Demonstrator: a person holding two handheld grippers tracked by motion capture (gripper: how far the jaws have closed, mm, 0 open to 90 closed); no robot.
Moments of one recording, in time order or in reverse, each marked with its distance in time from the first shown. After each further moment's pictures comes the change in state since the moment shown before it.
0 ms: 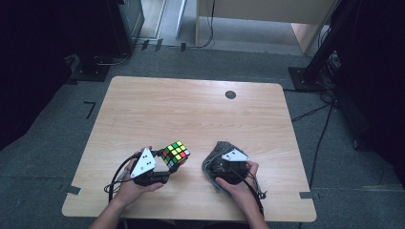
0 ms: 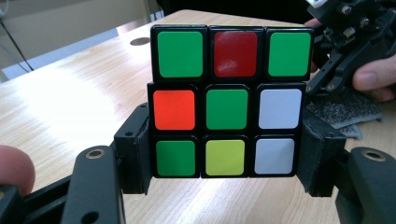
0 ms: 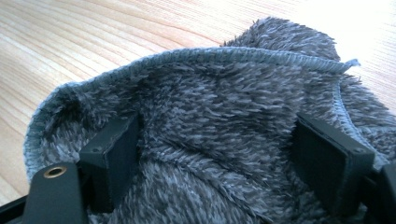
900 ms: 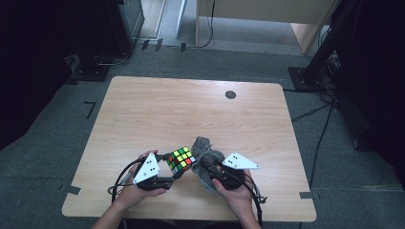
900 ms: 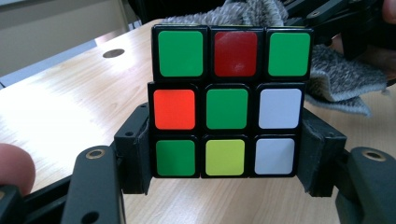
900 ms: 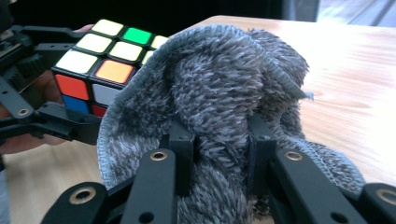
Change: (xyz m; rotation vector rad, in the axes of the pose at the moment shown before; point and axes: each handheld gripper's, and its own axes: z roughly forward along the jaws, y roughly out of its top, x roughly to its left) left arm -0.015 0.002 0.003 -0.017 -0.093 0.054; right arm 0.029 0.023 -0.050 -0.334 0.345 0.014
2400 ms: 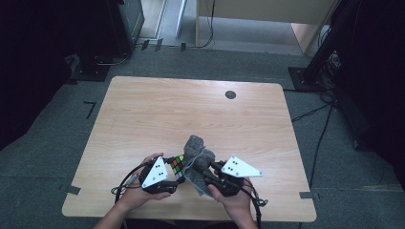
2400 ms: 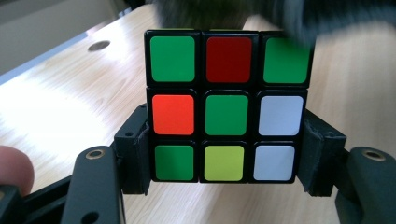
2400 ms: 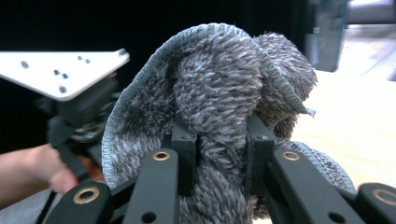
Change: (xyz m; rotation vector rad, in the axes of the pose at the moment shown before) left arm -0.014 0.003 0.009 0.056 -0.022 0.076; right arm 0.036 0.024 -0.018 -0.128 0.110 -0.056
